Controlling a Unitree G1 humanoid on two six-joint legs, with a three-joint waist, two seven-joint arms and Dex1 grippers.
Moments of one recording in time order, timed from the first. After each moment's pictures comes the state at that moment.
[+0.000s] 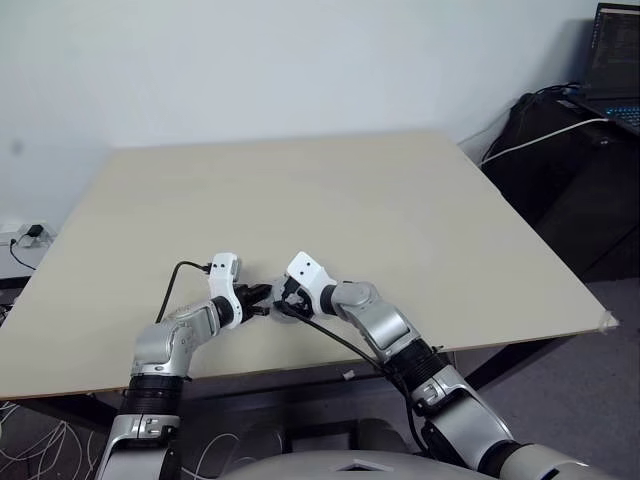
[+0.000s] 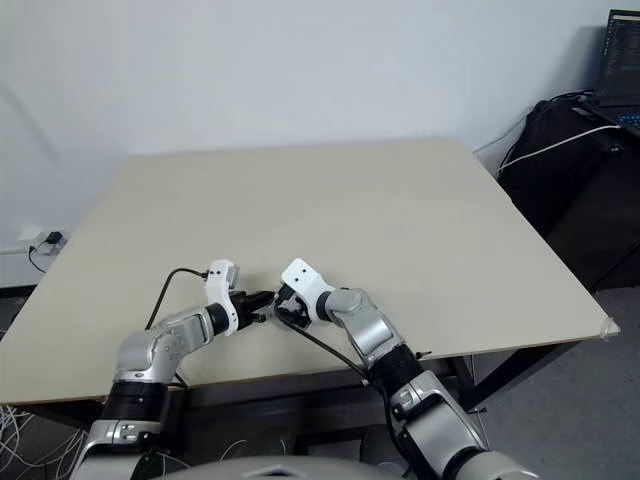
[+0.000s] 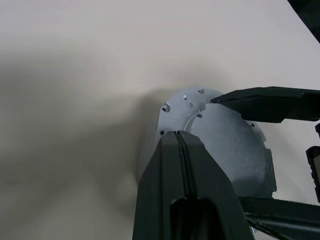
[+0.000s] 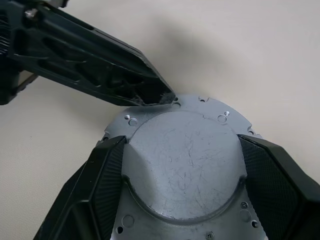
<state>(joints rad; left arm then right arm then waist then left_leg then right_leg) -0.22 0.25 0.06 0.13 -0.45 0.82 -0.48 -0.46 -0.05 0.44 0.34 -0.07 0.51 0.56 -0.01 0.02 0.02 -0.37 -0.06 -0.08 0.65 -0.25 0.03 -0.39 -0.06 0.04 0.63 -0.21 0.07</state>
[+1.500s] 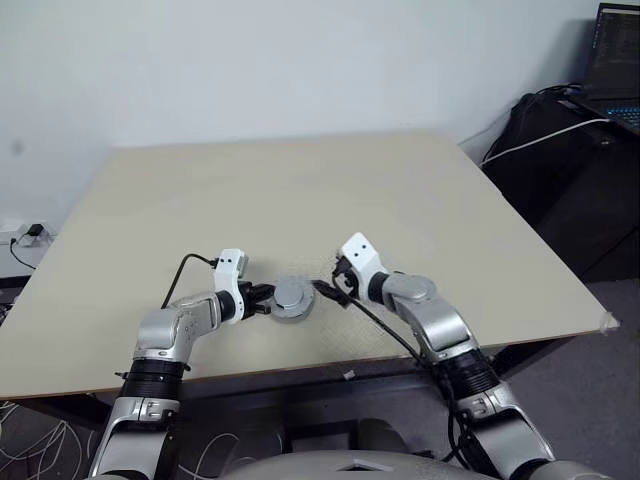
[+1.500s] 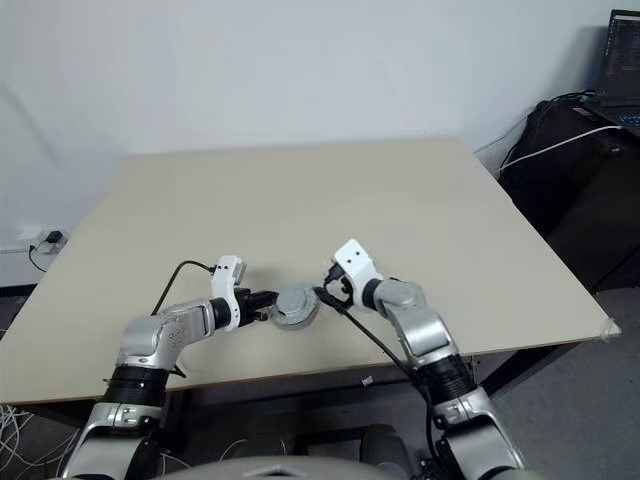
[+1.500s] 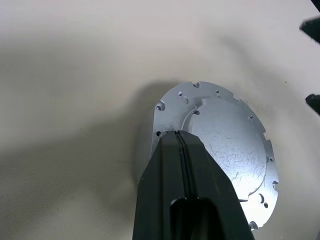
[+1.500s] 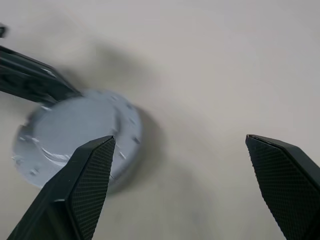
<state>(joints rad) -0.28 0.28 0.02 0.16 -0.41 0.88 -0.52 -0.33 -0.21 0.21 0.06 0.05 0.62 0.56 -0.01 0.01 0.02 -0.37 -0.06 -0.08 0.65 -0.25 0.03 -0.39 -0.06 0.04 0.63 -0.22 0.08</state>
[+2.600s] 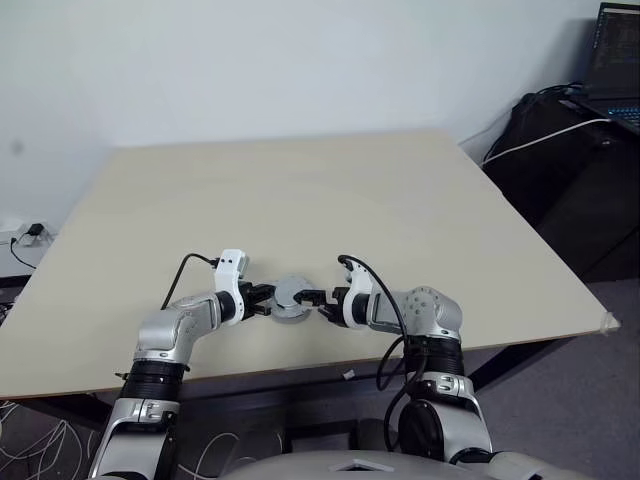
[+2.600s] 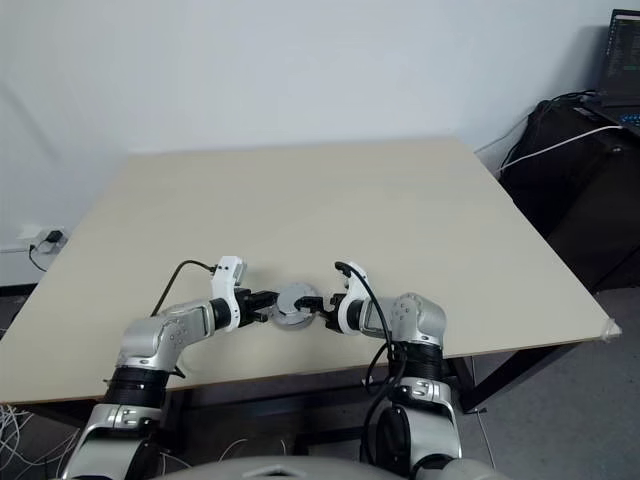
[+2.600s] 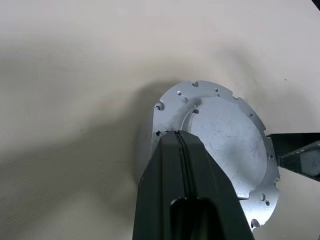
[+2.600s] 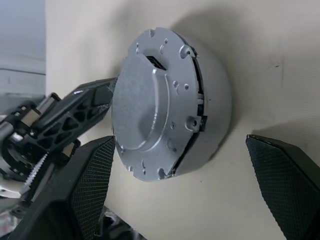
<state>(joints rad) -0.27 0.28 0.01 0.16 -0.39 0.86 -0.53 -0.45 0.16 -0.33 0.23 0.44 1.37 0.22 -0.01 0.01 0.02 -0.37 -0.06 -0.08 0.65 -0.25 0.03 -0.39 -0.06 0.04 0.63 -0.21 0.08</state>
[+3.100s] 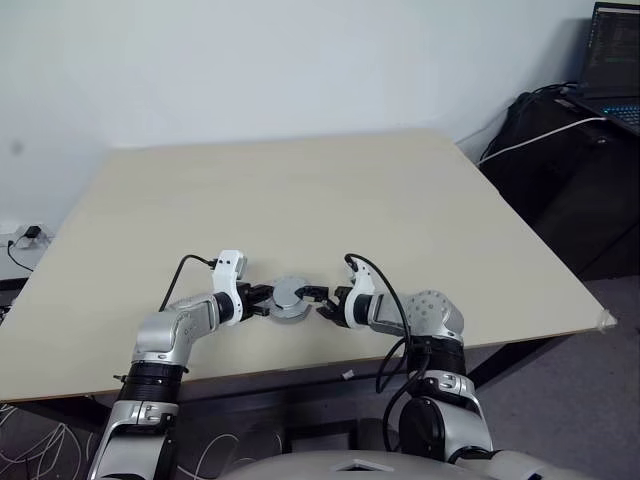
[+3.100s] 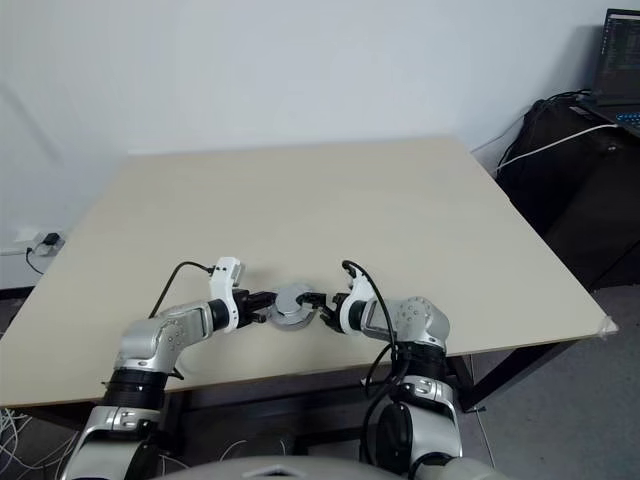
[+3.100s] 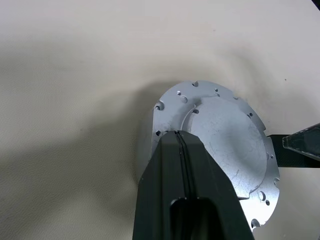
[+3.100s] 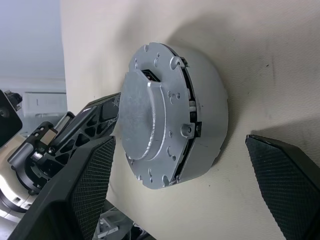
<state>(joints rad) -0.26 0.28 0.02 0.15 -0.39 0.86 -0.53 -0.46 0.16 -0.41 0.30 0.57 1.35 0.14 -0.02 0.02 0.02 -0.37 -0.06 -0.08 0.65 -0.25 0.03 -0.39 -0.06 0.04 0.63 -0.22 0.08</state>
